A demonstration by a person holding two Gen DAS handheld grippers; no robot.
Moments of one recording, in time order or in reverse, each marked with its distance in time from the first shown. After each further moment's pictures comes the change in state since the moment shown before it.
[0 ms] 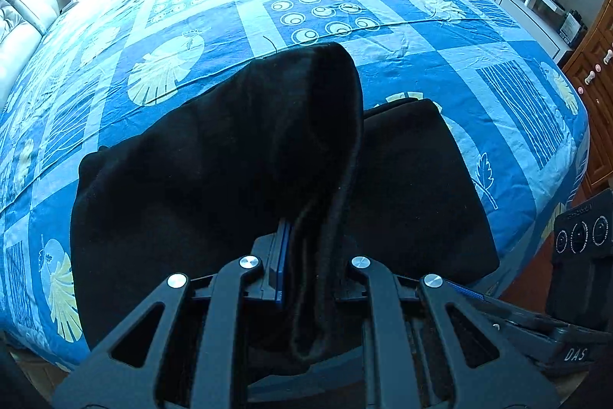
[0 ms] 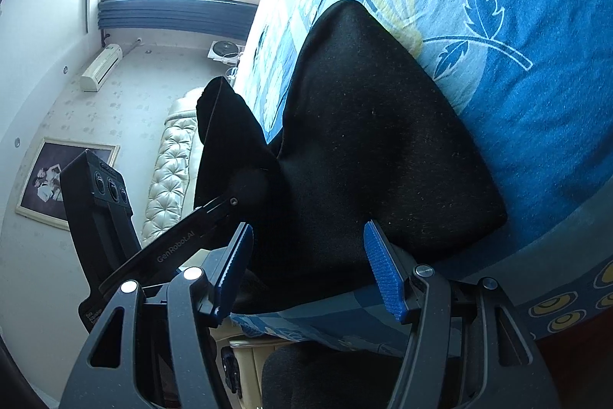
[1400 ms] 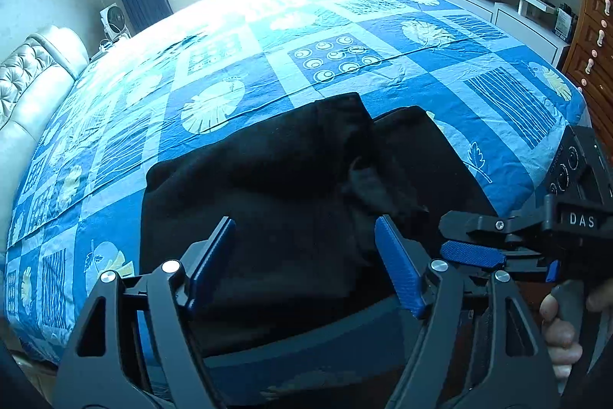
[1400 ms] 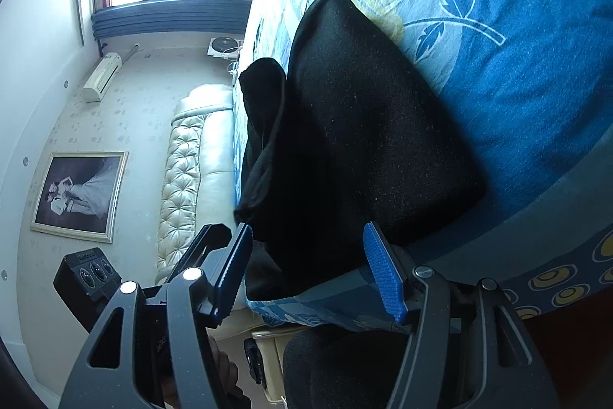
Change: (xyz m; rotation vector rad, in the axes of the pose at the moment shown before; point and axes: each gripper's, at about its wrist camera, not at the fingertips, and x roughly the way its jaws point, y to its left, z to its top) left arm -0.072 0.009 -0.054 0.057 -0.205 0.122; right arm -0.013 -0.006 -0.001 0.064 0.068 0.005
